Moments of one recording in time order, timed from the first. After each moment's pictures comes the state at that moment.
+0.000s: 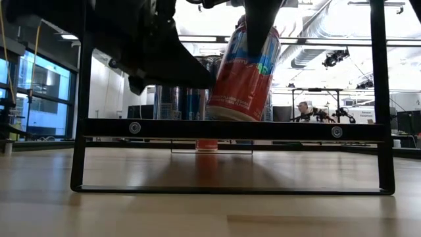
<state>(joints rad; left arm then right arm) -0.49 1.76 0.82 0.41 -0.64 -0.52 0.26 2.11 2.02 -1.37 0.05 0.41</state>
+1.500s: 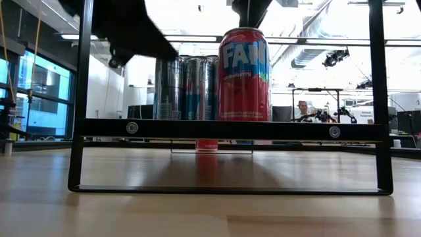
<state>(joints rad) -0.48 1.52 0.82 0.03 -0.50 -0.50 0.25 2.00 2.01 -1.35 0.09 0.20</state>
